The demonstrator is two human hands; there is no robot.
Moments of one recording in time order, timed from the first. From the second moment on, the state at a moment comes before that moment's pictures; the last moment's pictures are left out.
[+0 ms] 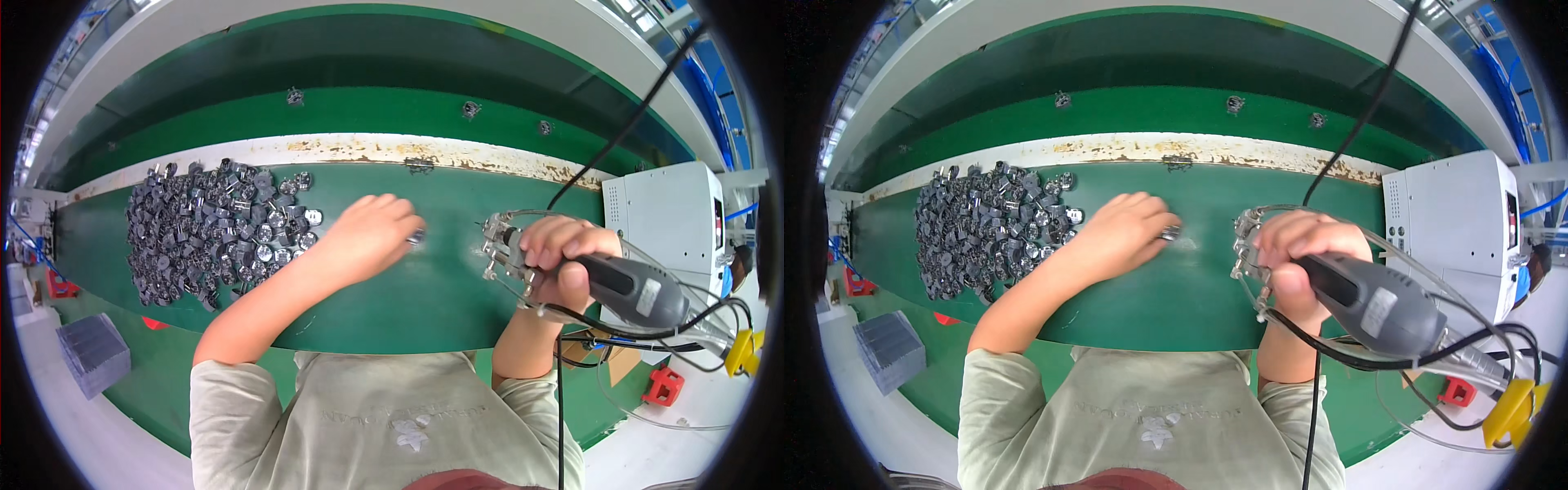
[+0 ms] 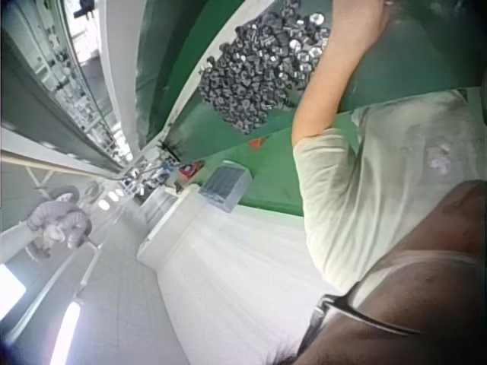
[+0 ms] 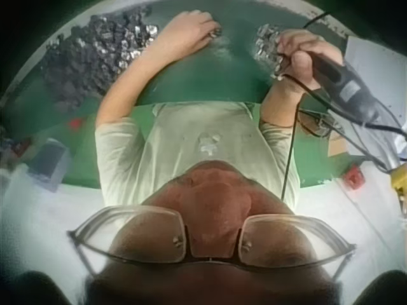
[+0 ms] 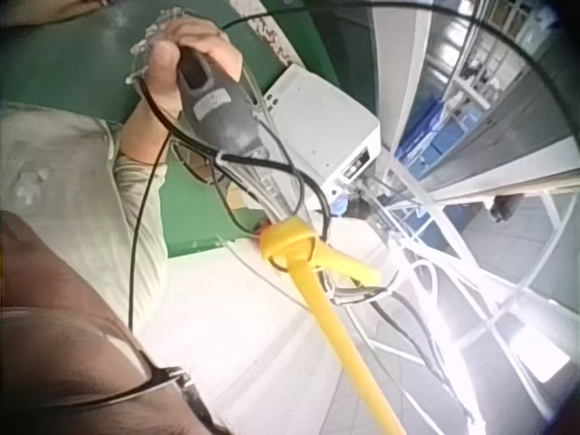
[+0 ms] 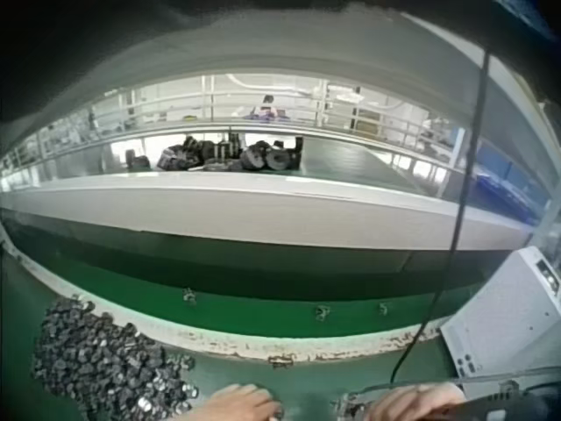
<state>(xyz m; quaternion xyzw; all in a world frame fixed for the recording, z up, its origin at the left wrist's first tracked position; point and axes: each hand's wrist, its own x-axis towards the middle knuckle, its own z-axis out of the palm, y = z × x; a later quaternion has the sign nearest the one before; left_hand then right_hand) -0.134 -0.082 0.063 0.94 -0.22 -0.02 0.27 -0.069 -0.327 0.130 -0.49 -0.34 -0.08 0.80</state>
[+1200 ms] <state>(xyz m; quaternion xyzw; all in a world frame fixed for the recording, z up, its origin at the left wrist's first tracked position) -0.147 -0.119 0.043 0.90 -0.16 0.09 0.39 -0.080 -0.321 0.139 -0.45 -0.36 0.02 0.81</state>
